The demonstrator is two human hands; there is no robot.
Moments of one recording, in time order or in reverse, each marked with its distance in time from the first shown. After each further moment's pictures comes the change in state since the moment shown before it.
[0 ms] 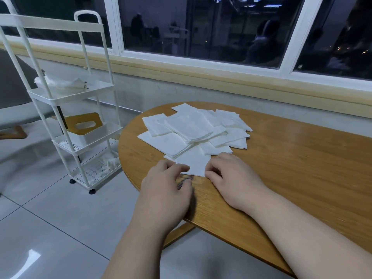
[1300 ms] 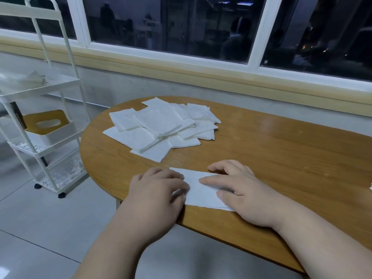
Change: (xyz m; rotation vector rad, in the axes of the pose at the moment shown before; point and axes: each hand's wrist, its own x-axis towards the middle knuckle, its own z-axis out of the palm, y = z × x) left_hand -0.021 0.029 0.015 0.242 -0.262 0.310; right_hand -0.081 0.056 -0.041 0.079 -0.257 0.013
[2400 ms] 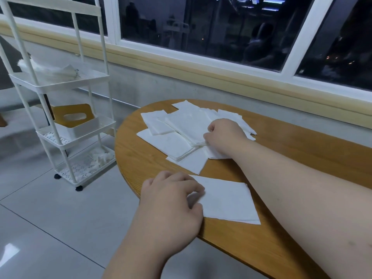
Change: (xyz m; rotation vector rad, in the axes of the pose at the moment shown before) left_hand 0.002 -0.045 -0.016 -0.114 0.138 -0.110; right_hand 0.226 -0.040 -0.011 -0.104 0.285 0.332
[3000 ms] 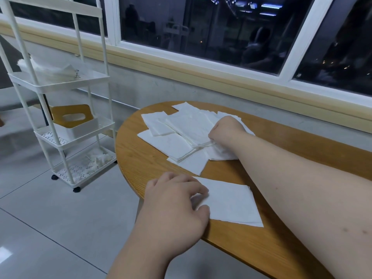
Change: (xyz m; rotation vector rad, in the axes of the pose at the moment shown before) left_hand -0.001 0.002 -0.001 -0.043 -0.015 0.027; right_hand 0.024 0.003 -0.004 0.097 -0.039 0.177
